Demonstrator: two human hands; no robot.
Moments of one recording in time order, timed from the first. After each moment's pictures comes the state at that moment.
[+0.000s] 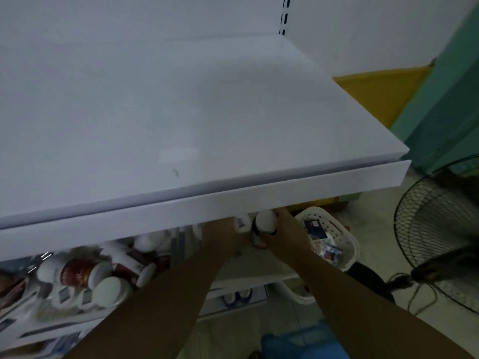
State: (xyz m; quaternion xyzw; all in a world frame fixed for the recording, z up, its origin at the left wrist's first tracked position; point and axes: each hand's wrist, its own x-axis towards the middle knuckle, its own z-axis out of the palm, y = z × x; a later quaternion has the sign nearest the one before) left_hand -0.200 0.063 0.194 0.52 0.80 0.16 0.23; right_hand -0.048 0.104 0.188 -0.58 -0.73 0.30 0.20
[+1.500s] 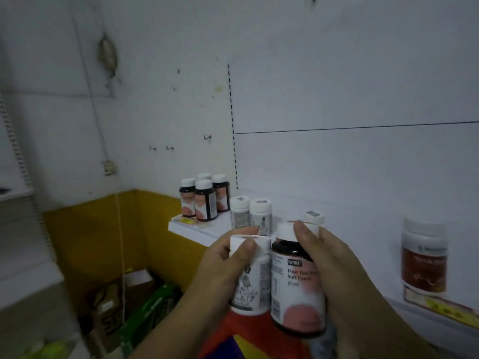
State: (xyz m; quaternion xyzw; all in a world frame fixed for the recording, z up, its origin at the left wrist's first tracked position) left_hand -0.602 -0.454 0.519 0.28 0.61 0.73 0.12; right_hand -0.525 -0.311 0.523 -0.03 -0.65 0.72 0.23
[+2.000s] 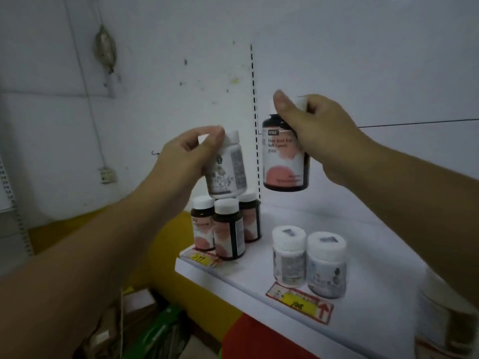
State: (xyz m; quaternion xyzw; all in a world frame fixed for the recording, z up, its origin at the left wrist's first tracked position) left_hand -0.847 -0.467 0.644 0.37 0.65 0.65 -0.08; right_hand -0.770 -0.288 0.670 0.01 -0.75 0.51 0.41
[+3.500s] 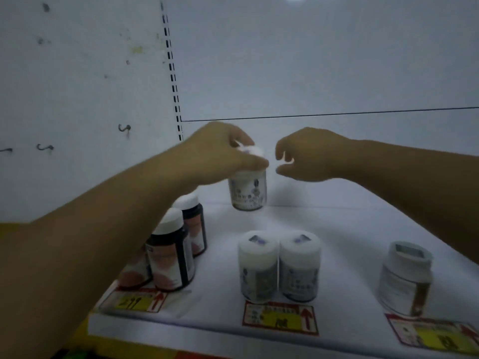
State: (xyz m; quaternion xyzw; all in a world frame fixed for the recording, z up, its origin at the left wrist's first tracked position) left_hand -0.908 -0.364 0.654 0.54 0.73 0.42 0.04; right_hand -0.797 -0.213 0.648 -0.24 -0.95 -0.10 0.16
